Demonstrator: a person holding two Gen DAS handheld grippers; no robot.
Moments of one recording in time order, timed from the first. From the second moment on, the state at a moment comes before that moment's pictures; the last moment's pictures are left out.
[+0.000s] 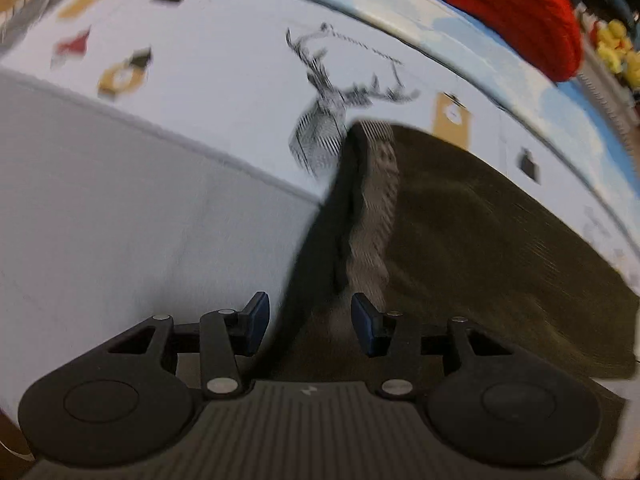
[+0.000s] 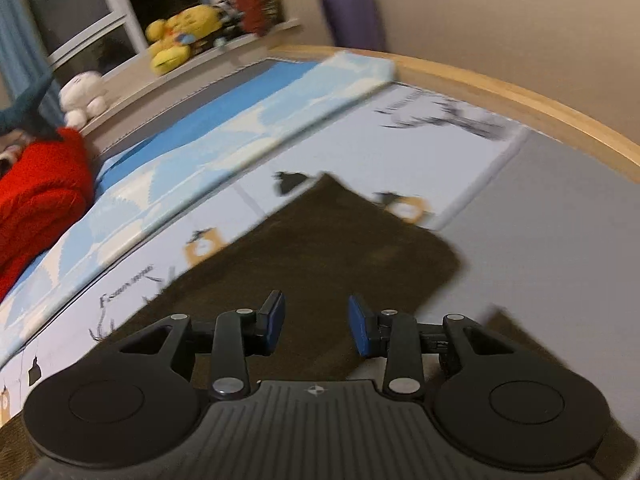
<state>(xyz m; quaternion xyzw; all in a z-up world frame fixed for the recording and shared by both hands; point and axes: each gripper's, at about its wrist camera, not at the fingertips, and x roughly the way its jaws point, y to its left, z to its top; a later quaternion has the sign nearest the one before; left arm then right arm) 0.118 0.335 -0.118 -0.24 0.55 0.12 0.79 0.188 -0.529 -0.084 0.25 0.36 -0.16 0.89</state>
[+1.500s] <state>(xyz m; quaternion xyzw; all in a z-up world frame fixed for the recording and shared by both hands) 0.043 0.309 -0.156 -0.06 0.61 0.00 0.79 0.039 -0.650 -0.158 0.23 0.47 -0.30 0.80</state>
